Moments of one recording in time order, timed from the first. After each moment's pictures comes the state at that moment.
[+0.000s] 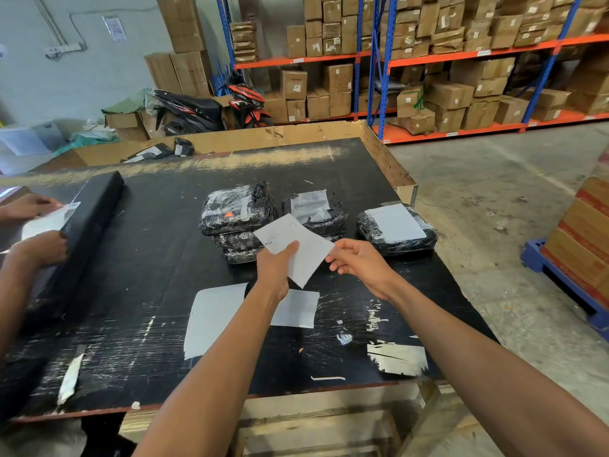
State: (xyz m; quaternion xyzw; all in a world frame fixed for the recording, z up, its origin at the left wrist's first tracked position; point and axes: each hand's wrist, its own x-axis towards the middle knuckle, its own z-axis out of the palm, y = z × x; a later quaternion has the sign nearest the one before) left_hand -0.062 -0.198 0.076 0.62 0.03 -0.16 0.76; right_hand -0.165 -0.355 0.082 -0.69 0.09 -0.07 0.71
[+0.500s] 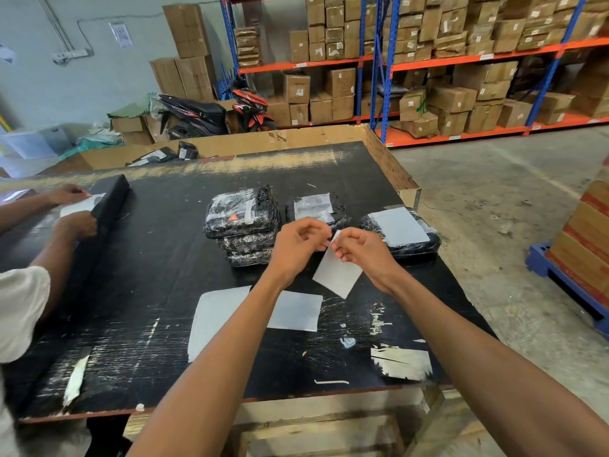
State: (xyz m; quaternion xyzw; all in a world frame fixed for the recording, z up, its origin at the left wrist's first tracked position) left_hand -0.075 -0.205 0.124 0.72 -0.32 -0.08 0.61; right_hand -0.156 -0.357 0.098 -0.69 0.07 -0.14 0.71
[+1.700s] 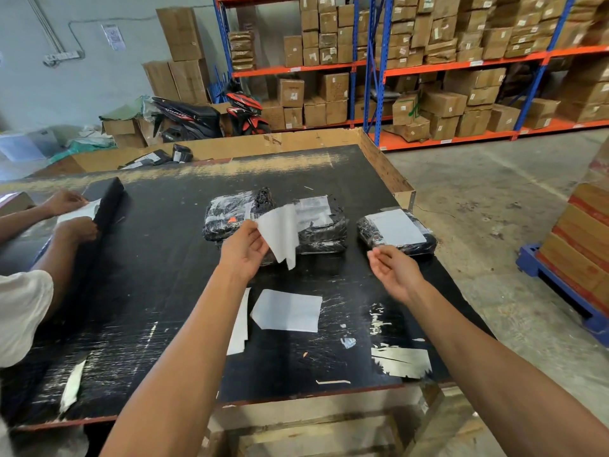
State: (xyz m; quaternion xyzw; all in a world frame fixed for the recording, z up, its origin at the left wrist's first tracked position) left_hand -0.023 -0.154 0.132 0.45 0.07 -0.21 0.87; right_hand -0.175 -0.393 0.067 -0.32 0.30 -0.18 0.88
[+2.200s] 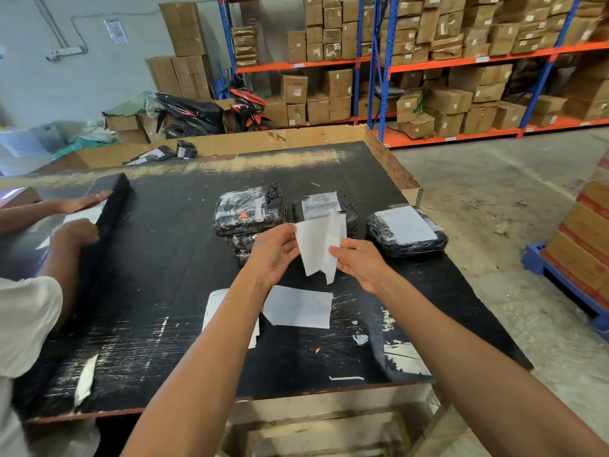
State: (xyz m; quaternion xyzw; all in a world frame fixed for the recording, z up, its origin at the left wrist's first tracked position) left_hand -0.048 -0.164 0.125 0.53 -0.06 -0.26 0.81; right_hand -0.137 -0.317 0.093 -0.62 0.25 -0.10 0.74
